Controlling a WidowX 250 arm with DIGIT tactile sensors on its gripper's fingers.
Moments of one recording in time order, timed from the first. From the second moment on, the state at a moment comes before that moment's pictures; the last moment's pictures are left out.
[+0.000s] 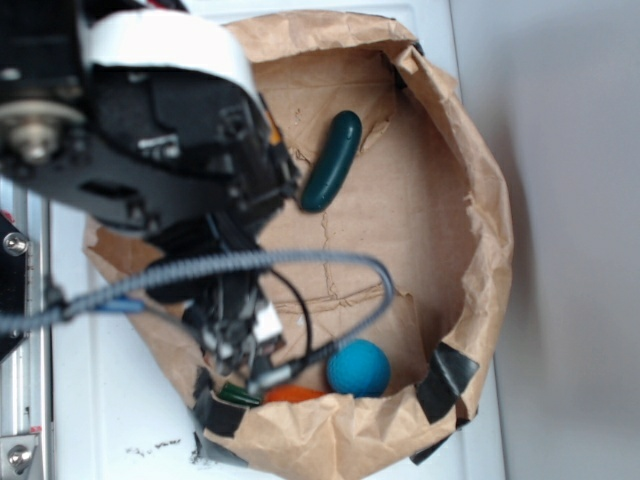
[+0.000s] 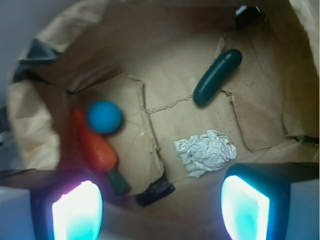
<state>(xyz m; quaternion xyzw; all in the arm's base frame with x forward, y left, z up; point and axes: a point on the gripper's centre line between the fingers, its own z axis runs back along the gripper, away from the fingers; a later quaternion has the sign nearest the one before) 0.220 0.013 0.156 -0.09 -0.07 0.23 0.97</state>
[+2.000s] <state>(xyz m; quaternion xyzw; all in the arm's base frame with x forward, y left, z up) 0.275 0.058 0.019 0.03 -0.12 0.35 0.93</state>
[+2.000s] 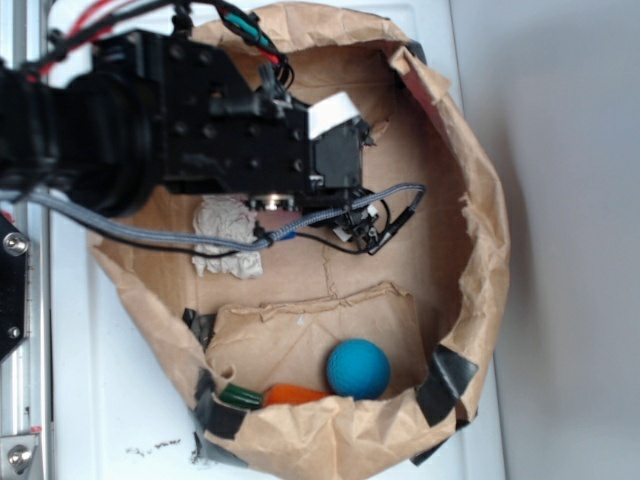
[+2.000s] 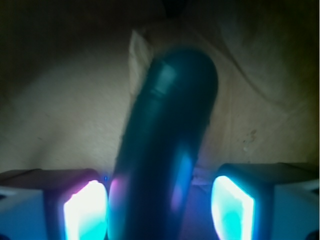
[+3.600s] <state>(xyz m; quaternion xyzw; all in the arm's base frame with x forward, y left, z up) 0.259 -0.003 0.165 -0.08 -0.06 0.18 0.98</state>
